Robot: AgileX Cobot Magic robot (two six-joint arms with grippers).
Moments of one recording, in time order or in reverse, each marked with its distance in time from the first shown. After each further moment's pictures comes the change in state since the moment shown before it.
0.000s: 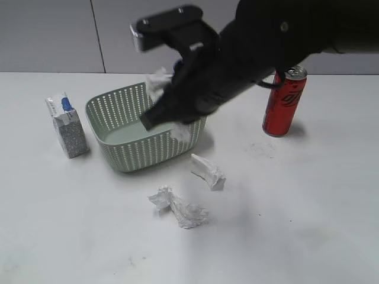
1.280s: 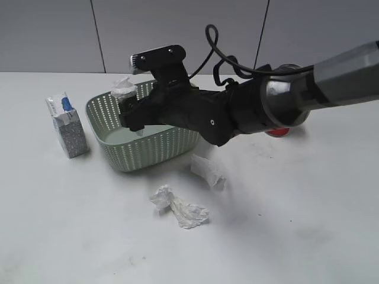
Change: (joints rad) left arm 0.000 0.000 0.000 0.000 0.000 0.000; right arm -0.072 0.428 -0.022 0.091 -0.905 -0.072
